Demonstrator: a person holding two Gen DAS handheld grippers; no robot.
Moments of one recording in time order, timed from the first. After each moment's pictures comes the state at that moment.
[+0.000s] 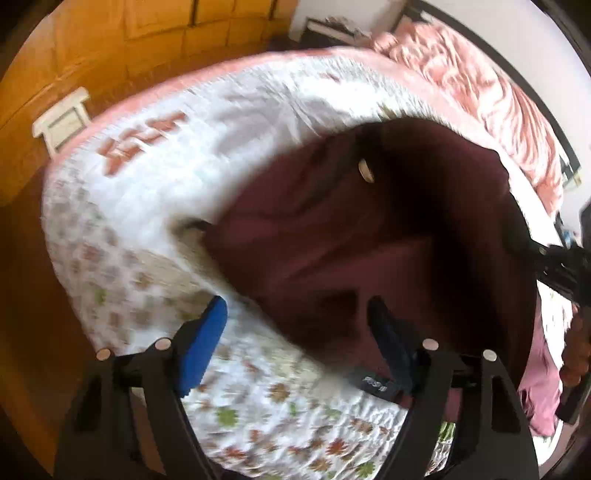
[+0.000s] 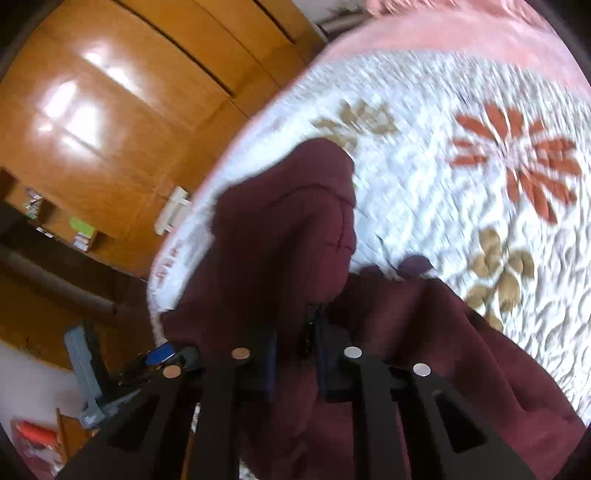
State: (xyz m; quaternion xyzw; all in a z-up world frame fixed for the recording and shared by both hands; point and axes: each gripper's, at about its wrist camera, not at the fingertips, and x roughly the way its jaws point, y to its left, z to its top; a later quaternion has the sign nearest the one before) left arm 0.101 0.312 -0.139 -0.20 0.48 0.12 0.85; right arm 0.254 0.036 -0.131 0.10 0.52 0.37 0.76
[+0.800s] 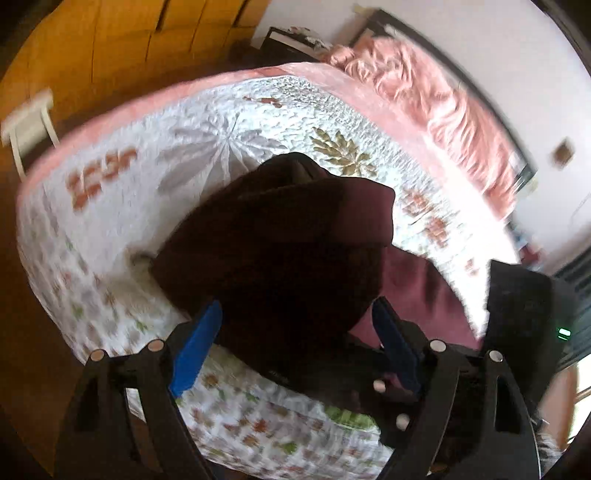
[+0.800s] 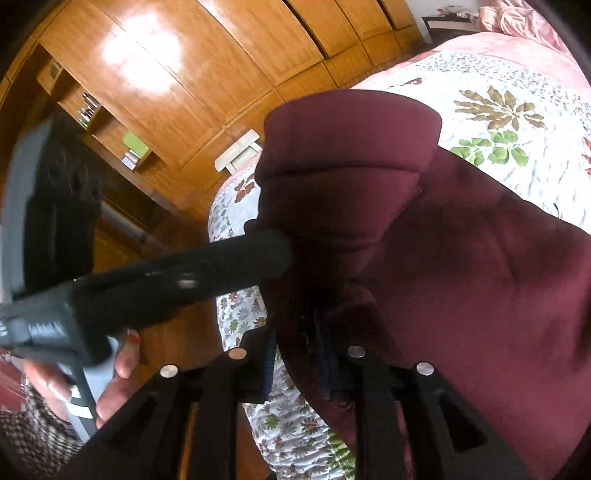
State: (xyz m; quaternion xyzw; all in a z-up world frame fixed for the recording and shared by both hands) left arm 0.109 0.273 -0.100 -0.22 0.46 0.03 0.86; right arm 0.166 0.134 -0.156 0.00 0.51 0.49 0.71
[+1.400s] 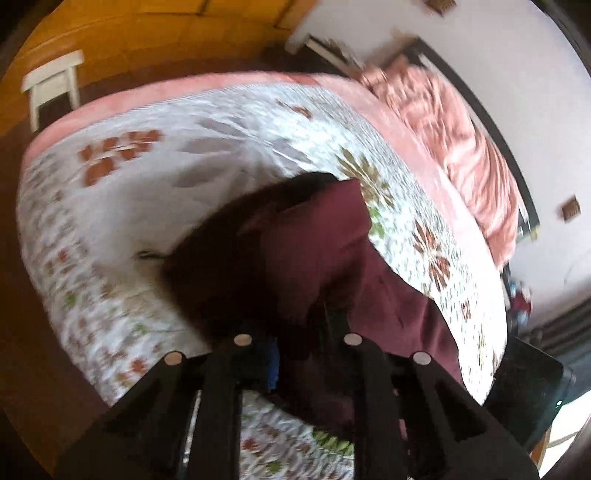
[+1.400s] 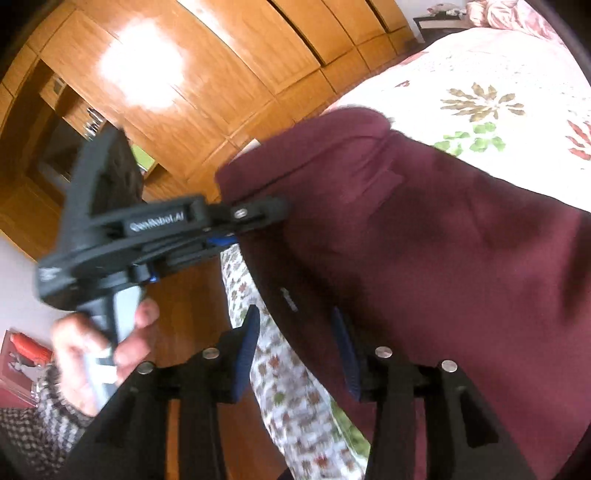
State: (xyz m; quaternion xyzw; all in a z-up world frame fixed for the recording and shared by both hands) left arm 0.089 0.310 -0.117 -0.34 0.41 0.06 0.84; right arm 0.159 0.088 -0.140 0.03 0.50 0.49 0.72
